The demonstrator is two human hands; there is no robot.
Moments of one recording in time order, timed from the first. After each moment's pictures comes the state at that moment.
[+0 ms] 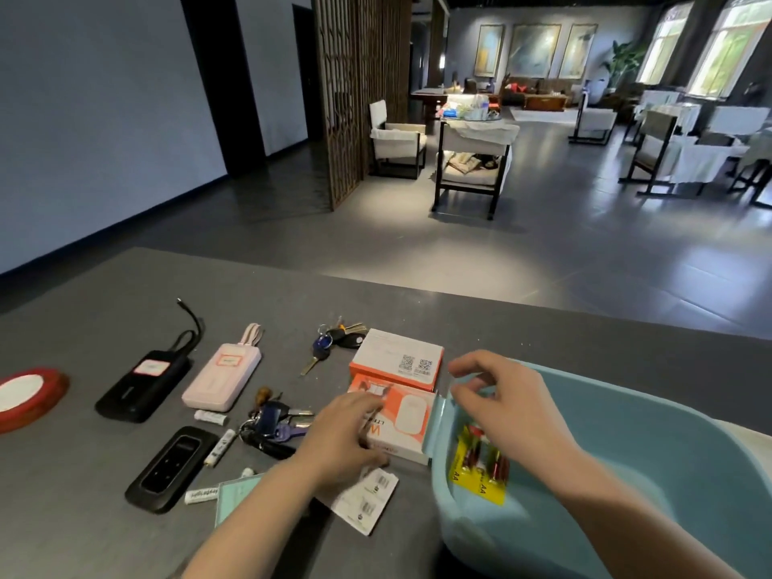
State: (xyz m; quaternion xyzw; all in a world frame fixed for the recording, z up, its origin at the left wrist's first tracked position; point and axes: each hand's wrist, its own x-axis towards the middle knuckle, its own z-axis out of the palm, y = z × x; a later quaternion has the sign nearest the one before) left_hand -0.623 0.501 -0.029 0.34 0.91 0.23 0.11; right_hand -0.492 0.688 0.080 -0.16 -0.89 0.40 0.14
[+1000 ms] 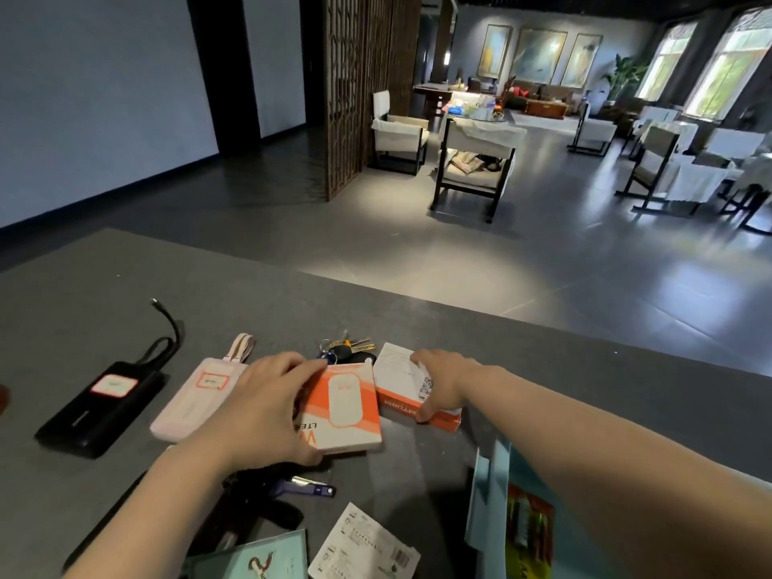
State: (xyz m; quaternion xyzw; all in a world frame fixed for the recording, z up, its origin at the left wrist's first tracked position) left_hand -0.720 0.437 0.008 0.35 0.92 0.18 0.01; right_hand -0.697 0.716 0.014 -0.08 -0.97 0.05 -0.23
